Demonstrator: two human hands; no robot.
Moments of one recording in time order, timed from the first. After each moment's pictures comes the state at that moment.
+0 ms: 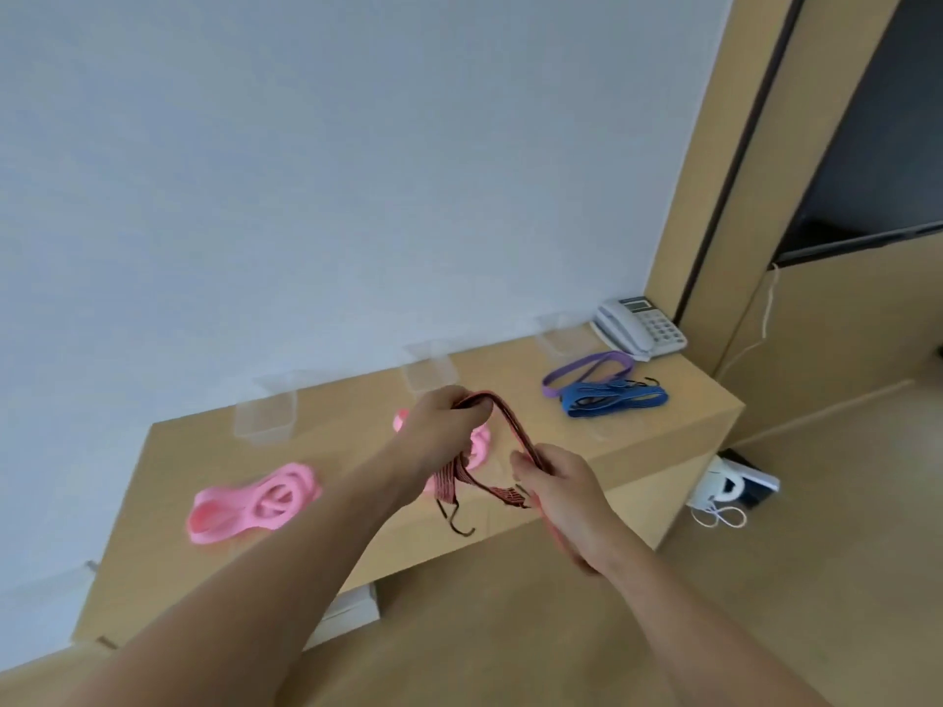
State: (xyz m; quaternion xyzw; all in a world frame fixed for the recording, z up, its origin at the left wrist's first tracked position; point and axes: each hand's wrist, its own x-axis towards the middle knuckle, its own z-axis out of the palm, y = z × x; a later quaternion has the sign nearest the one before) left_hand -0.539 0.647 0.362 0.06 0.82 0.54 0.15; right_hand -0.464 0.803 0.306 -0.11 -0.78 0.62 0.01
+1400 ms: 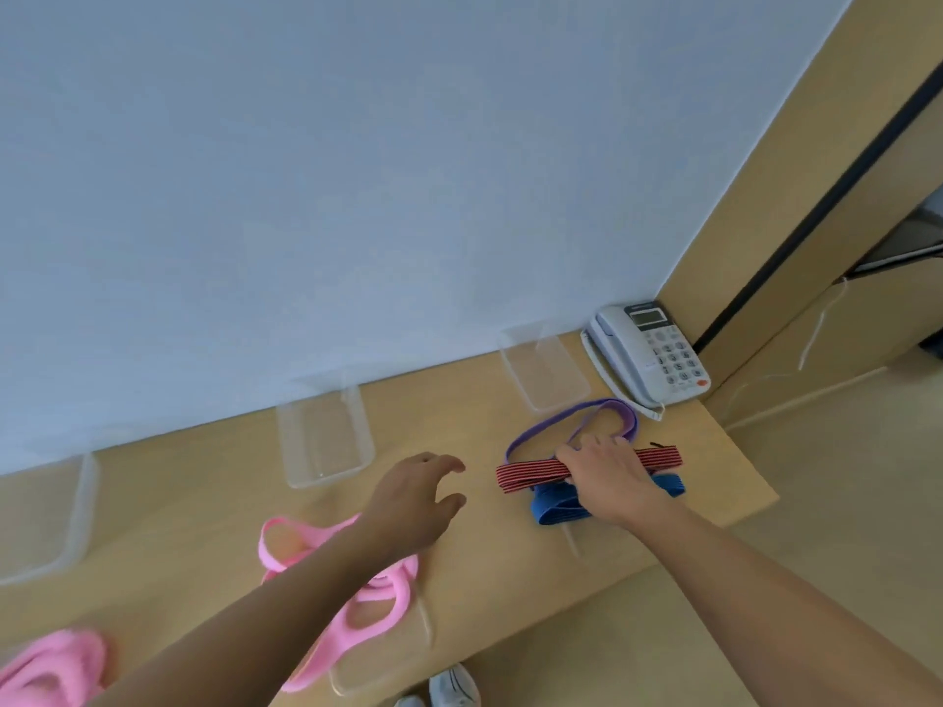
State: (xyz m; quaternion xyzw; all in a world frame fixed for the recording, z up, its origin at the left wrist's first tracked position) left_hand -0.816 0.767 0.192 0.20 0.92 0.27 0.19; right_hand -0.784 1.036 0.204 0.03 -0.98 -0.12 -0.17
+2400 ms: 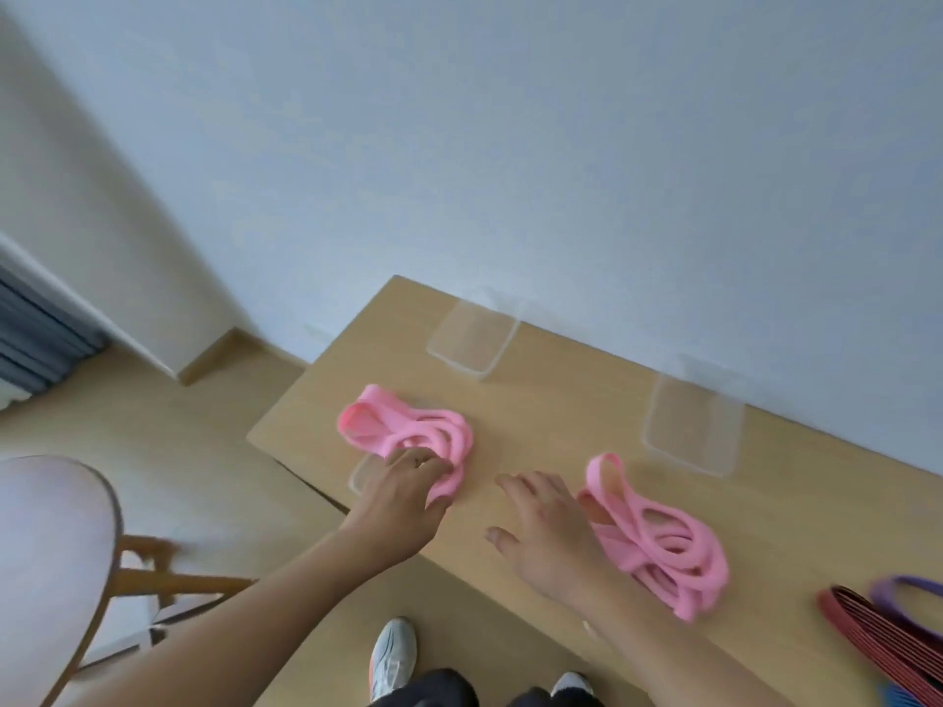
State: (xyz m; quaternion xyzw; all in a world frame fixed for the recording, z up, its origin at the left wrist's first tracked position) left_hand -0.622 0.481 0.168 -0.18 0.96 0.23 0.02; right_hand -0.726 0.672 0.164 0.41 -0.87 0.18 -0.19
